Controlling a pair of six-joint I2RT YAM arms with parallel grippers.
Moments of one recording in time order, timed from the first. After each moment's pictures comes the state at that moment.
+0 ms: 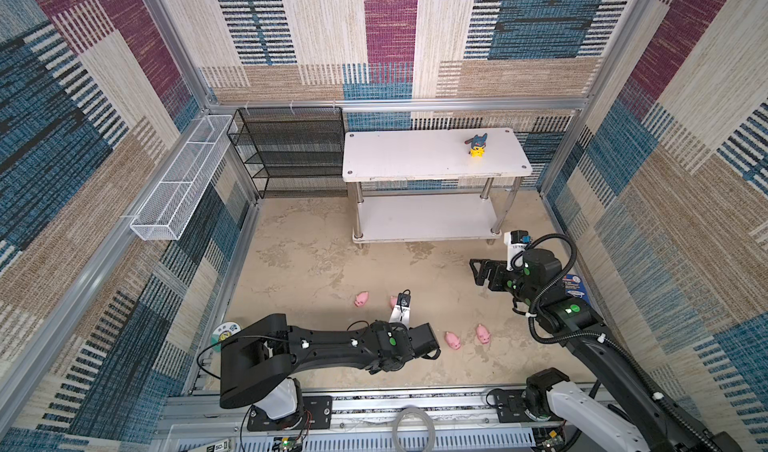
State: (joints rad) left arm -1.27 1.57 0.87 -0.54 -0.57 -0.92; right arm 0.32 0.84 0.70 -0.39 -0.04 0.39
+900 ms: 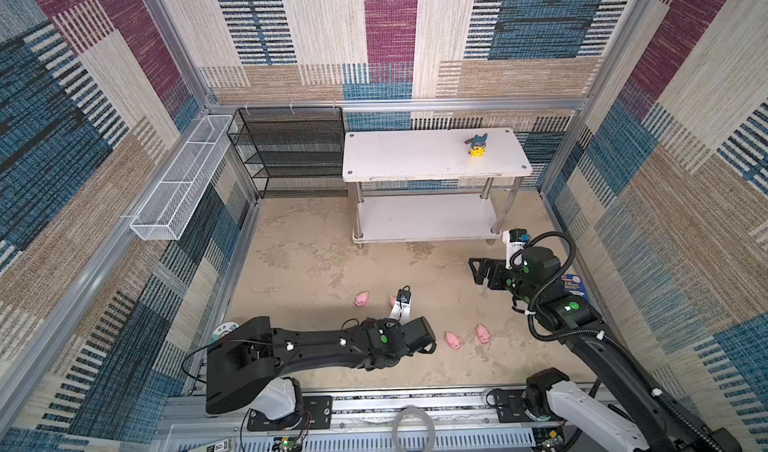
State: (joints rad) left arm -1.25 1.47 0.86 -0.50 -0.52 -0.82; right arm 0.32 0.87 0.73 -0.39 -0.05 0.38
